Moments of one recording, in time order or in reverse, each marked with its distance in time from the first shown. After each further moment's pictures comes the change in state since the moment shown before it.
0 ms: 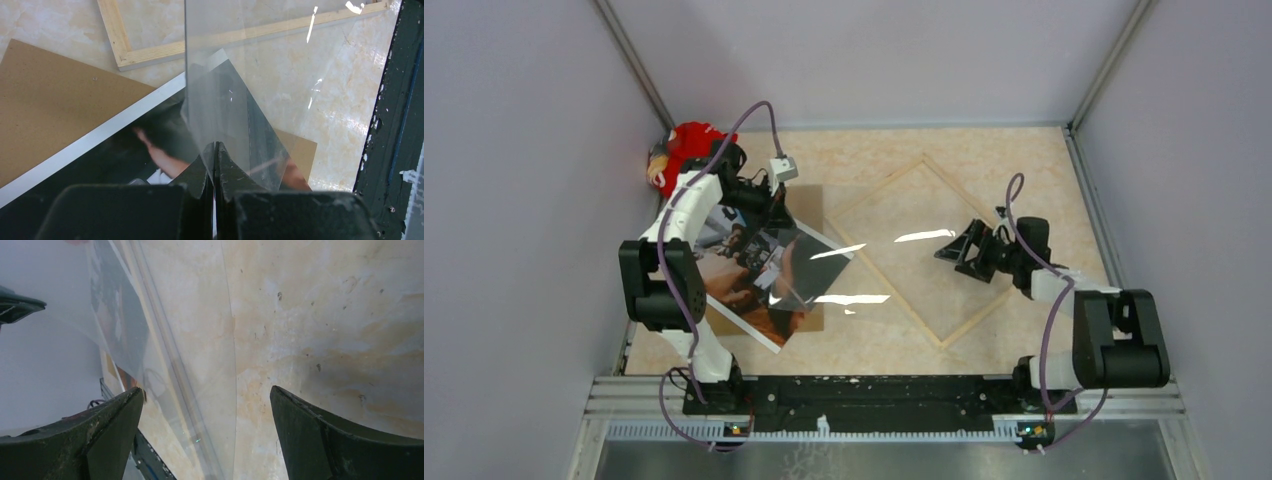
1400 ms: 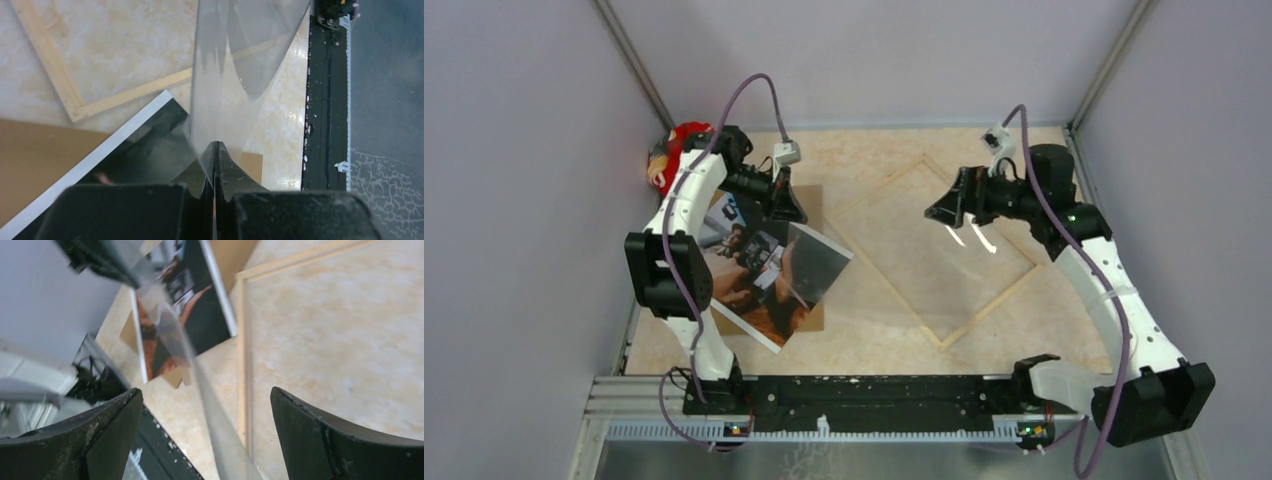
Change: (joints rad) left arm -0.059 0.084 0.272 -0.394 0.180 0.165; right arm 0.269 -0.197 0.710 -0.721 0.040 -0.357
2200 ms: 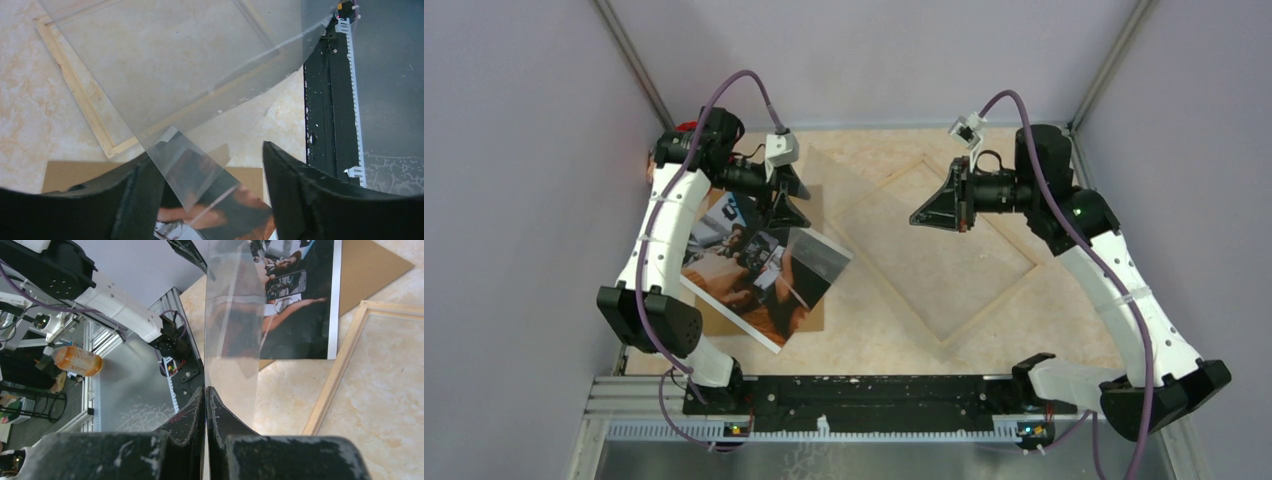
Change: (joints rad) left arm -0.057 -0.234 0.079 0.003 -0.002 -0.045; right arm 0.134 0.005 0.203 -0.077 -0.257 -0.022
